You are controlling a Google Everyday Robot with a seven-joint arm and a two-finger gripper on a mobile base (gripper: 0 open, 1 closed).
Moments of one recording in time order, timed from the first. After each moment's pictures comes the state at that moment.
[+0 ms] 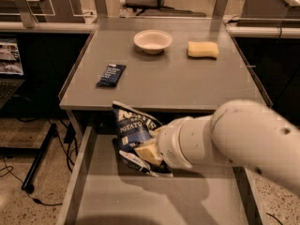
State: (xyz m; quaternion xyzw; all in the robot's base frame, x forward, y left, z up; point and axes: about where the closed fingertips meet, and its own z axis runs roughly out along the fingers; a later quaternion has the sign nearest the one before) arm 0.415 -0.002 0.805 -0.41 0.83 0.18 0.35
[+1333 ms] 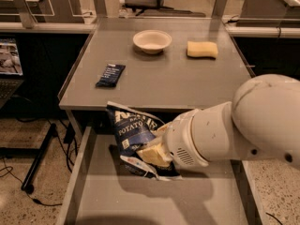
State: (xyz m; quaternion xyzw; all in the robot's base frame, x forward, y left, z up) arm 0.384 -0.005 0.850 -0.45 0.81 0.20 0.32
